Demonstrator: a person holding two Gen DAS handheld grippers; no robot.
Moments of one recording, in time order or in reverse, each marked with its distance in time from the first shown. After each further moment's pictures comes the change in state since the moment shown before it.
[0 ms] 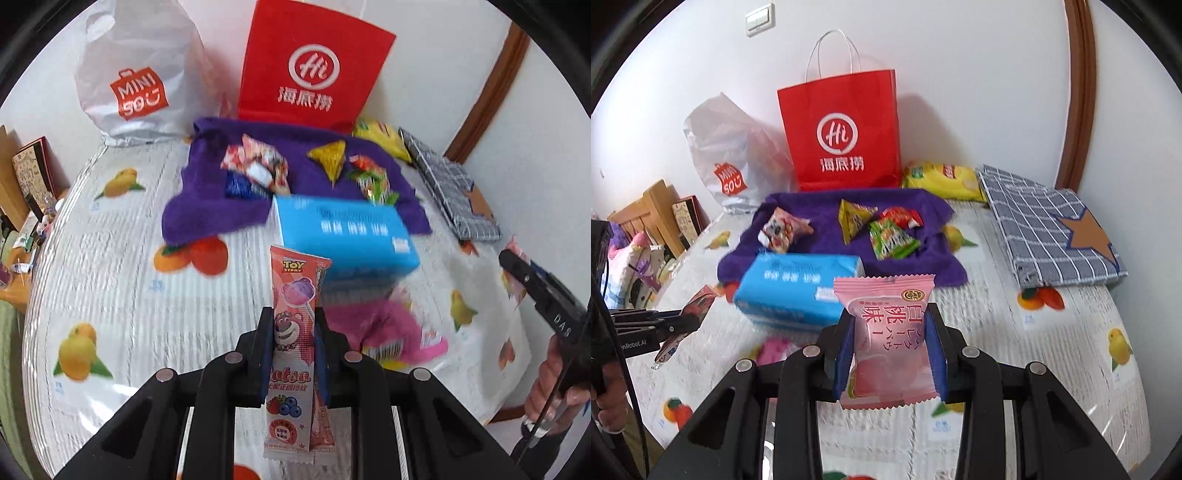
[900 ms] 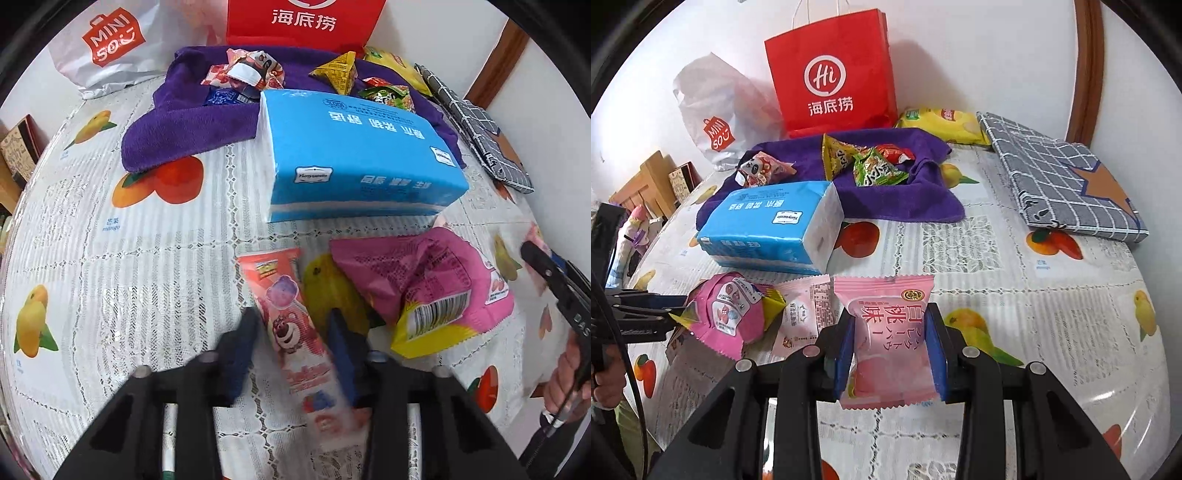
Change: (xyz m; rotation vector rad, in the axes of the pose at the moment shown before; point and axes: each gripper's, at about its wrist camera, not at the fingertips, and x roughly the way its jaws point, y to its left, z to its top) left arm 0.075 -0.016 -0.044 0.037 0.180 0.079; right arm 0.037 -0.035 -0.065 -0.011 0.125 0.015
